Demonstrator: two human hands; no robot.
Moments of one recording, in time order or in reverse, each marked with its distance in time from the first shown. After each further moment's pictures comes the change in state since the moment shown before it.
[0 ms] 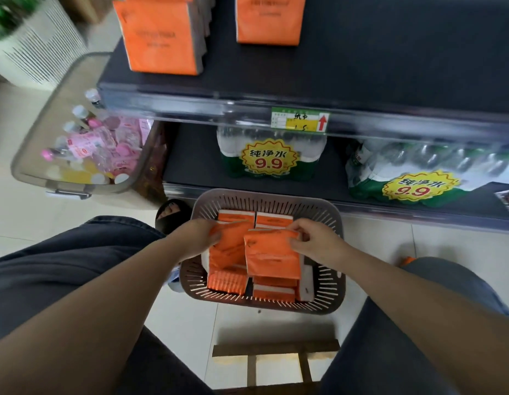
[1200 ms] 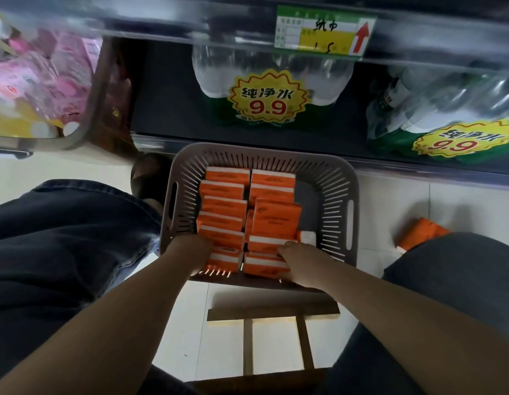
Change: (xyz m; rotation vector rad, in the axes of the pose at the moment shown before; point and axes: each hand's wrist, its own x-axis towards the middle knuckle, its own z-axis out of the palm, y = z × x) left_hand 0.025 -0.032 0.125 -0.924 -0.093 -0.680; right_hand 0.018 0.078 0.100 -0.537 -0.398 0.110
